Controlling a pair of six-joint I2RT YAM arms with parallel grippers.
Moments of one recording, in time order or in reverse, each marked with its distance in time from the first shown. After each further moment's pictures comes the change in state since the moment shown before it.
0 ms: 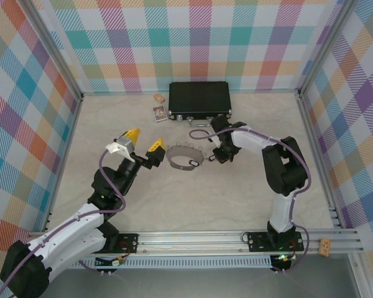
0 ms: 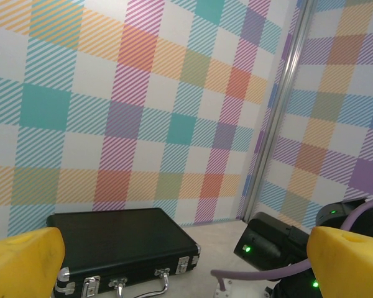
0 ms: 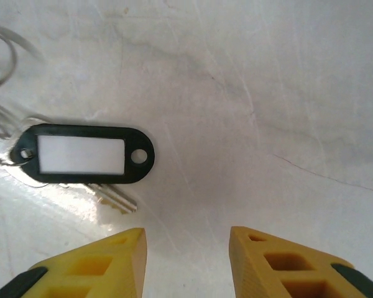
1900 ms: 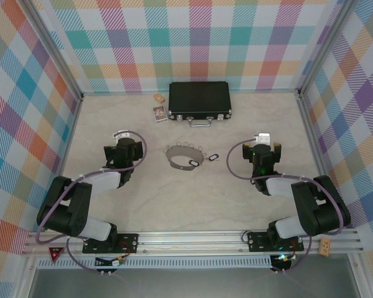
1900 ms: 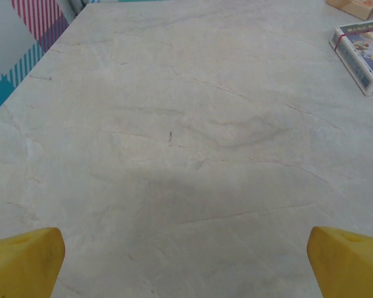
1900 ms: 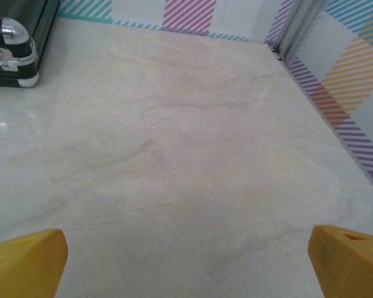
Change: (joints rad) left arm 0.348 0.679 0.159 -0.341 -0.427 0.055; right arm -0.221 -0.471 -0.927 1.401 0.372 0.149
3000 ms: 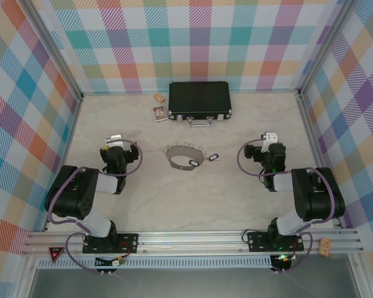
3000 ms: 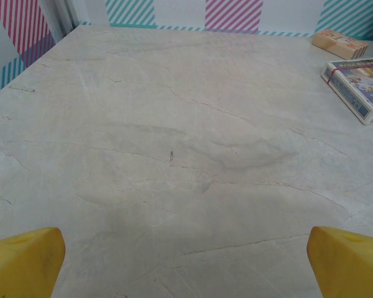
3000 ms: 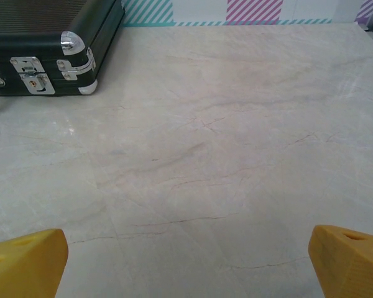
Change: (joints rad) left arm 0.135 0.144 -0.153 0.493 0.193 0.042; right arm -0.220 0.111 -0.016 0.157 -0.484 0.046
